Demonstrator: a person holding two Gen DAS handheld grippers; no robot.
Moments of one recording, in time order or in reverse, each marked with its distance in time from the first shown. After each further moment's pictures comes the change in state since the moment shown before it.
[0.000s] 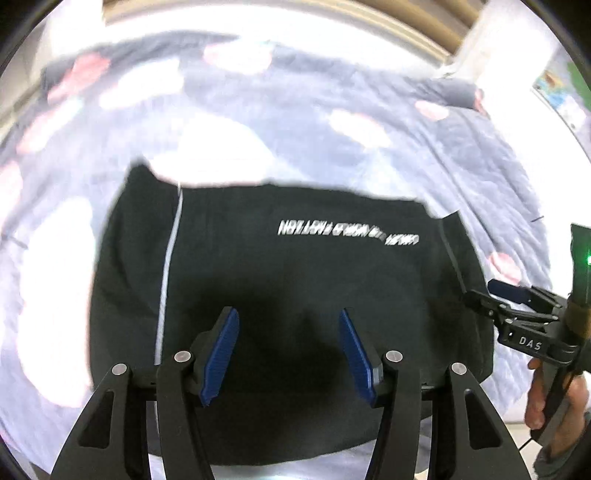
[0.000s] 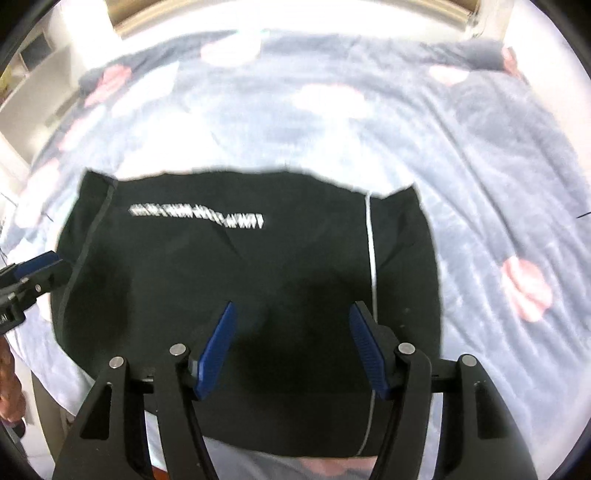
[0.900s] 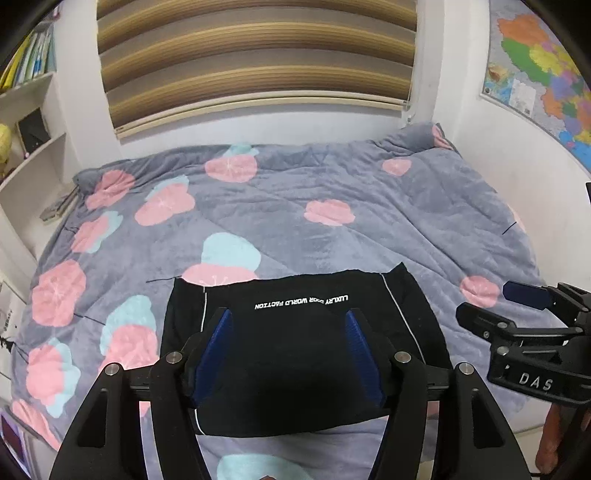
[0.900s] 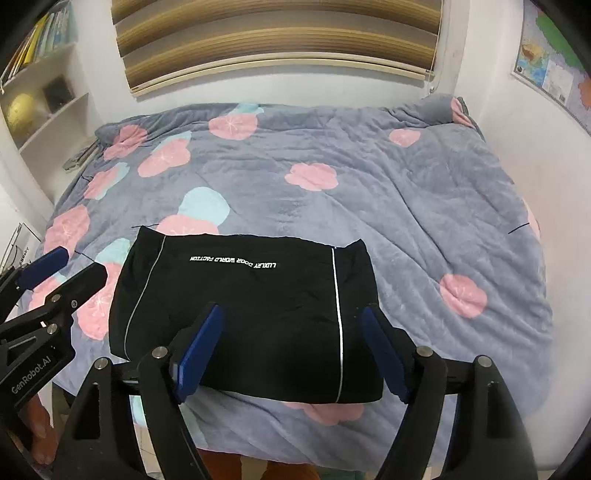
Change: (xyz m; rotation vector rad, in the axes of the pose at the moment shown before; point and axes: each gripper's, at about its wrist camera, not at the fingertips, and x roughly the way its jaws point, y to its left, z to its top) left arm -0.166 -0.131 -0.016 0.144 -0.280 0.167; right arm -0.187 0.015 -0.027 0.031 -0.192 -0.048
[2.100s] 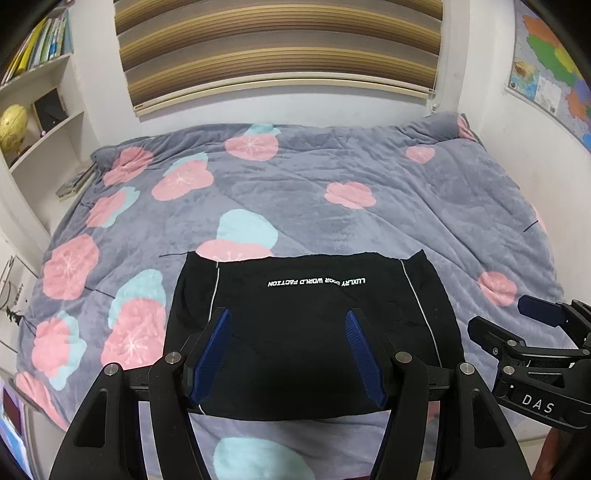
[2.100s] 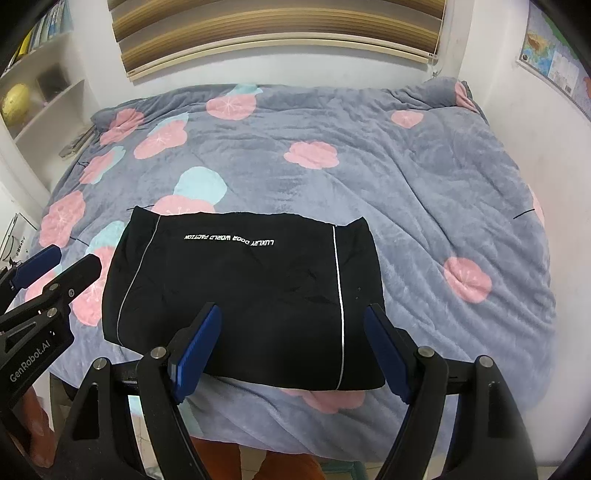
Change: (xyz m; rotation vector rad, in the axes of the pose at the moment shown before) left arm 0.017 0.002 -0.012 -0.053 0.074 0.071; right arm 0.024 -0.009 -0.014 0.005 0.071 0.012
